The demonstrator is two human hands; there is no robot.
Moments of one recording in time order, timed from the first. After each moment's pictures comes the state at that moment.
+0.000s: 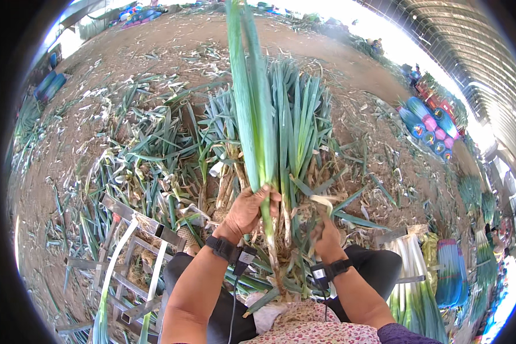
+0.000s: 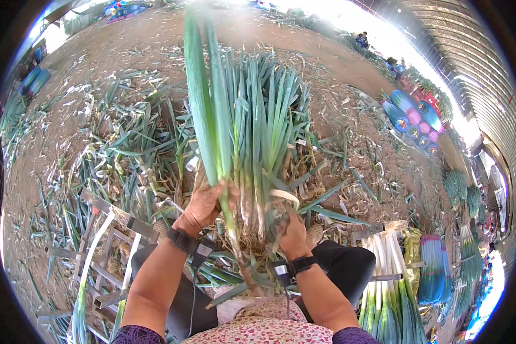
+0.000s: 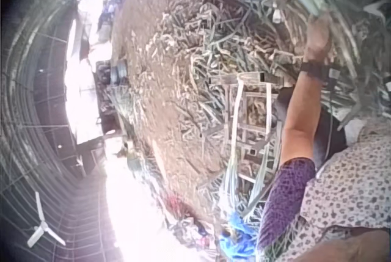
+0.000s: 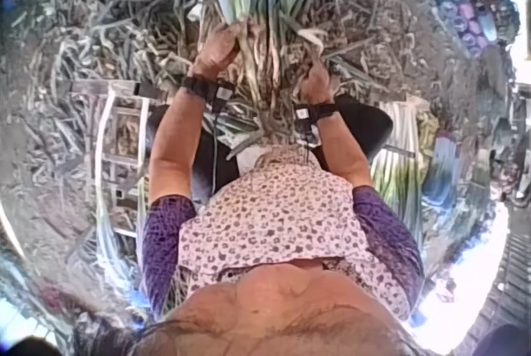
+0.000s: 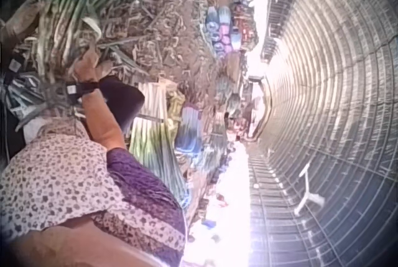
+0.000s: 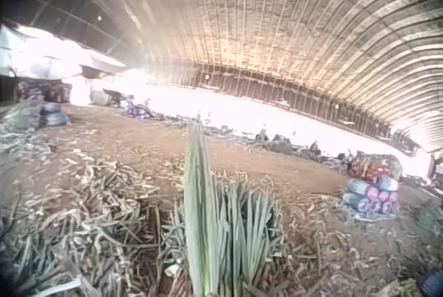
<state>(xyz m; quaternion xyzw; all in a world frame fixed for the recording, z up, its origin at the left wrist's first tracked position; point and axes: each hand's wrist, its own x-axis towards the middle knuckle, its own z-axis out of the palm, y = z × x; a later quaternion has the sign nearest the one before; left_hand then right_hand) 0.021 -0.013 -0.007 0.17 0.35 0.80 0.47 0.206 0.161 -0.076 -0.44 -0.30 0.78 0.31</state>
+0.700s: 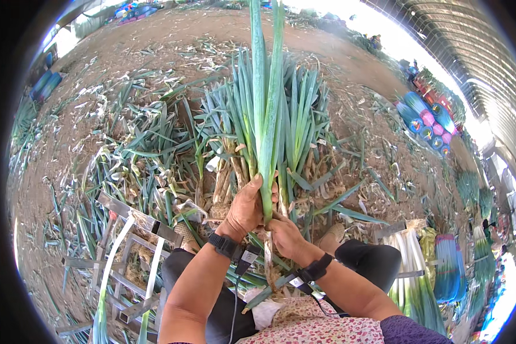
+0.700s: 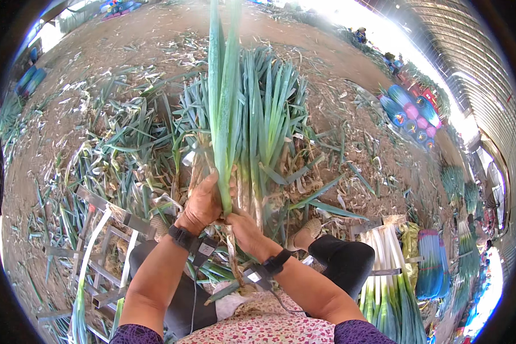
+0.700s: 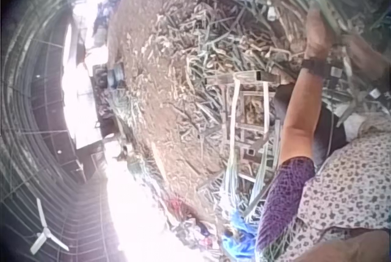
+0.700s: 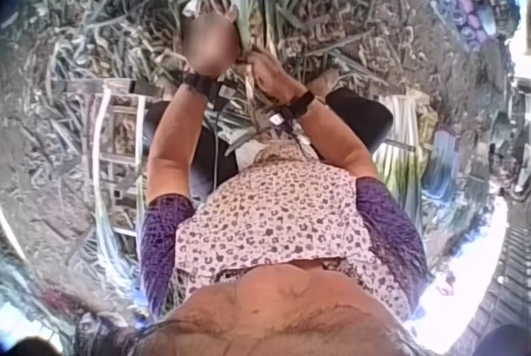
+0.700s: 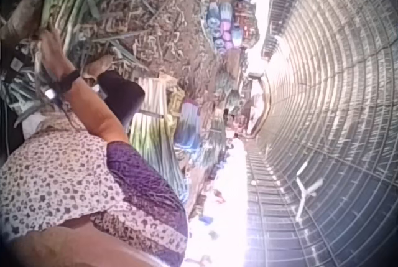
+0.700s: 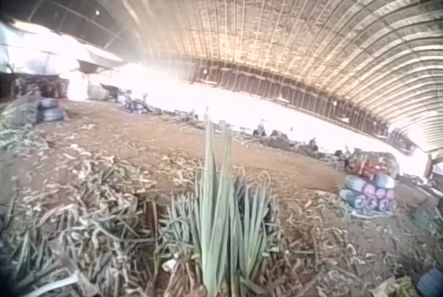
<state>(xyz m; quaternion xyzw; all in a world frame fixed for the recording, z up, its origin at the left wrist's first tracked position) 0.028 0.003 -0.020 0.15 0.25 0.83 0.49 0.146 0.069 -0.025 -0.26 -0.49 0.83 0.02</state>
